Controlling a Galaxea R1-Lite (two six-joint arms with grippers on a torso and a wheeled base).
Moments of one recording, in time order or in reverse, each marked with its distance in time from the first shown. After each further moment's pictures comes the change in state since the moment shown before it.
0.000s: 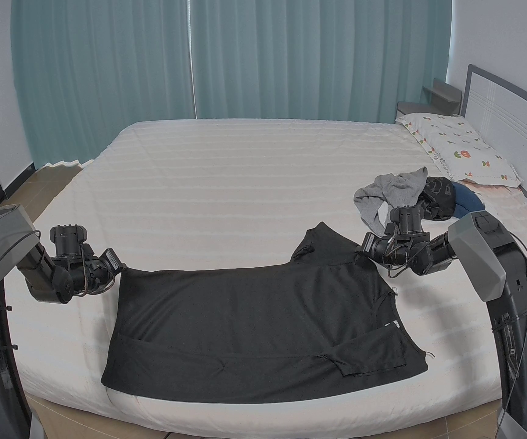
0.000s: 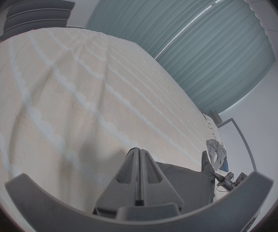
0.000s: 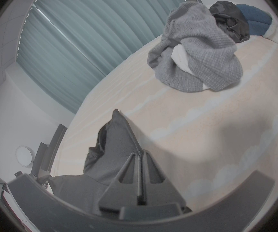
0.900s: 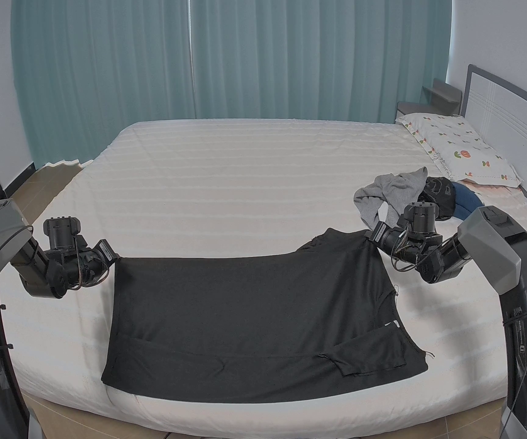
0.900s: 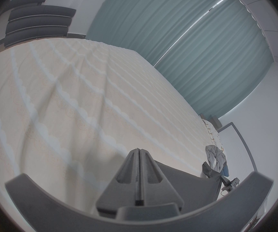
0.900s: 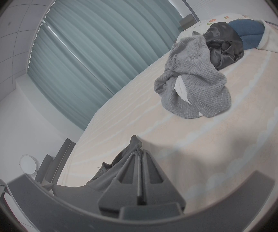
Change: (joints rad) left arm 0.015 -0.038 -0.007 -0.005 0.026 -0.001; right arm -0.014 -0.089 0.233 -0.324 -0.039 0.057
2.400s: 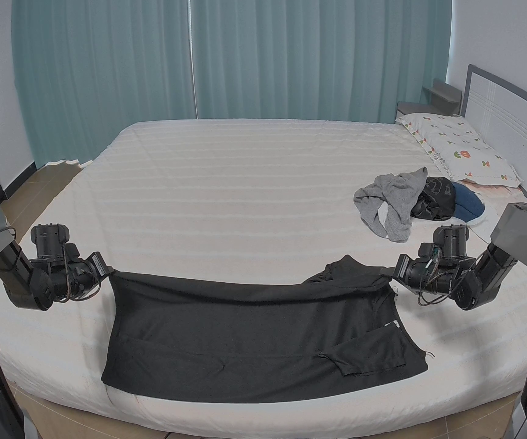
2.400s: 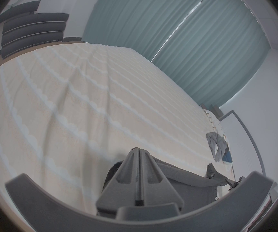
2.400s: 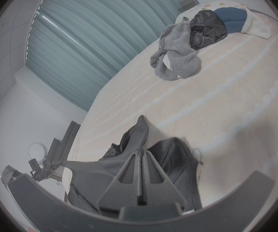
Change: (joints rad) left arm 0.004 -0.154 0.232 -0.003 -0.015 0.127; right arm -0.030 -0.291 0.613 -0.124 0.176 -0.077
